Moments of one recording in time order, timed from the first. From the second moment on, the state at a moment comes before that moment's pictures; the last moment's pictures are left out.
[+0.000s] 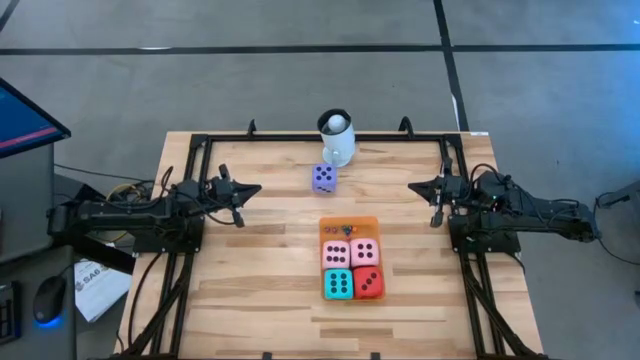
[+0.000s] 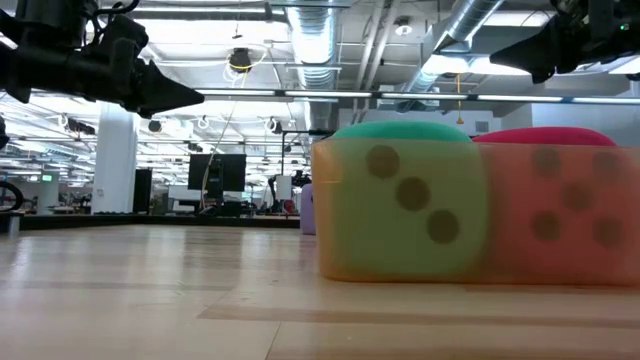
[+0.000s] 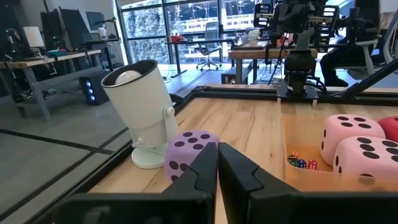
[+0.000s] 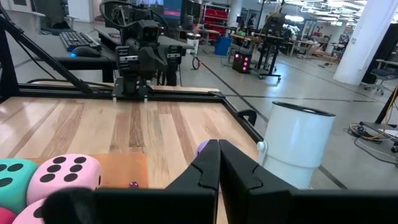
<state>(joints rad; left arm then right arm) 0.20 0.50 0.09 0.39 -0.19 0.08 -0.12 0.23 0.34 -0.18 0.16 -0.14</state>
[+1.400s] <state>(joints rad) 0.20 0.50 0.09 0.40 -0.19 0.08 -0.16 0.82 0.50 0.26 0.16 -0.21</state>
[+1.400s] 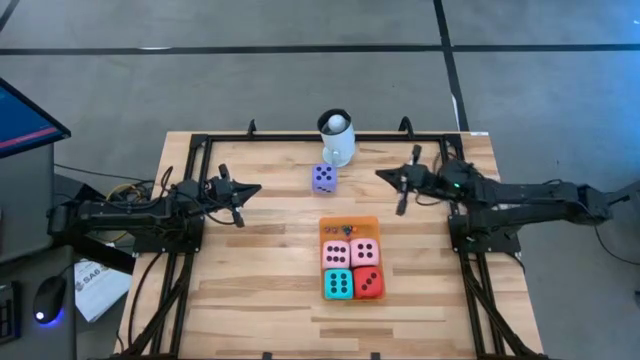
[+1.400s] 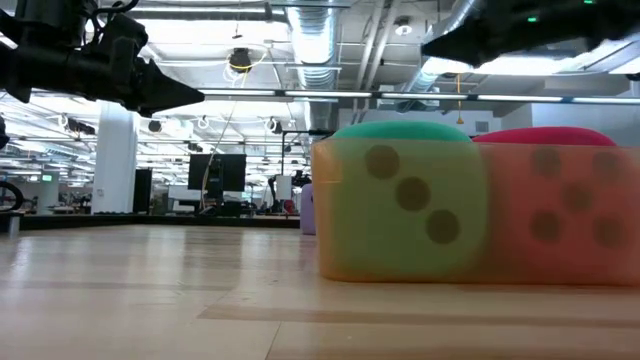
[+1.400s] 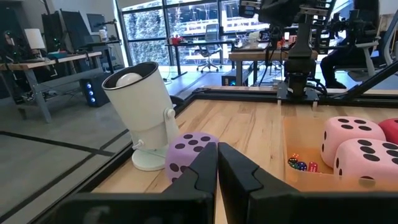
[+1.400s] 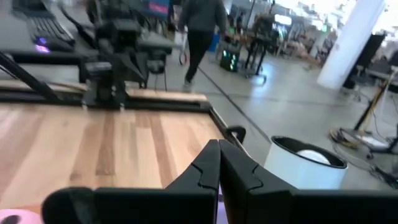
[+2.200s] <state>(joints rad) 0.20 0.50 0.09 0.40 -0.19 0.08 -0.50 1.44 0.95 0.09 -0.33 -0.29</state>
